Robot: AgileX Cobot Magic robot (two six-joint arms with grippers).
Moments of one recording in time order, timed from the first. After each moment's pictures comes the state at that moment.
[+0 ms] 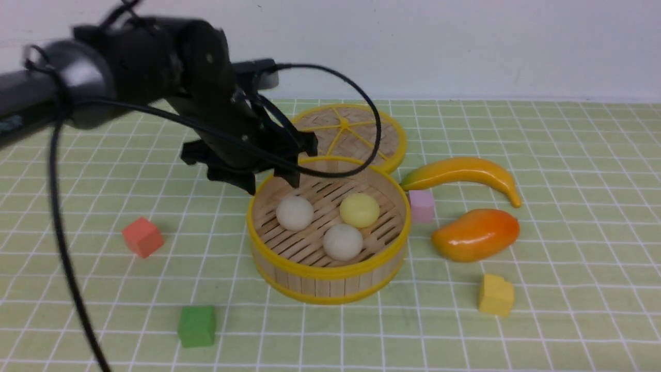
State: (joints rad) right arm 0.10 -0.01 0.02 0.03 0.38 0.05; left arm -0.41 1.78 -1.61 -0.09 0.89 -0.28
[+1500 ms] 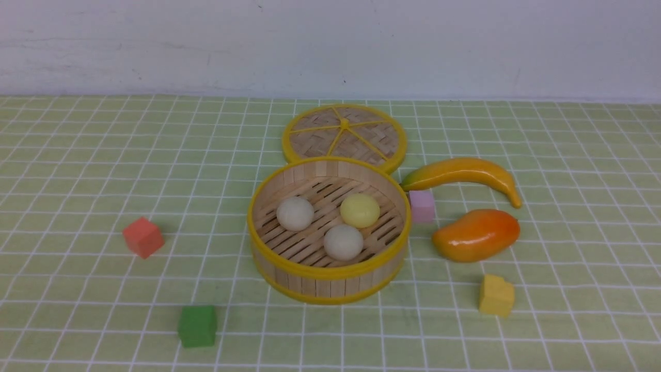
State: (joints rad) right arm 0.10 -0.01 0.02 0.03 0.38 0.04; left arm -0.41 0.50 -0.86 0.05 1.05 -0.49
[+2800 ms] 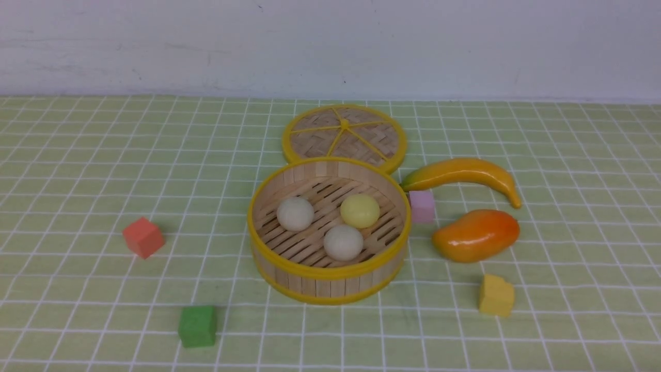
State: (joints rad) right arm 0.10 -0.01 0.02 0.03 0.38 0.04; left arm -0.03 -0.01 0.03 0.11 0.39 -0.43
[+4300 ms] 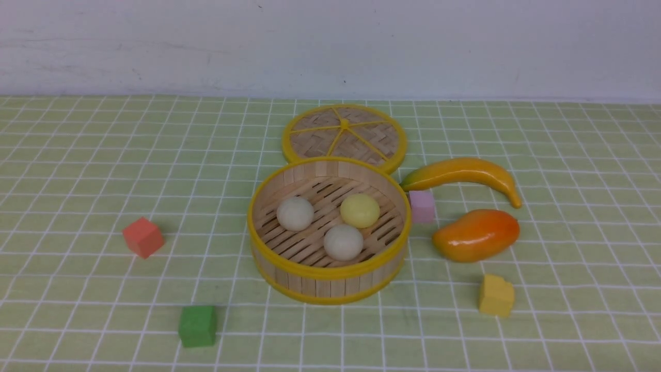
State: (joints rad) right arm 0.10 -0.01 0.02 0.03 0.38 0.04; left arm -0.03 -0.01 0.03 0.01 0.39 -0.32
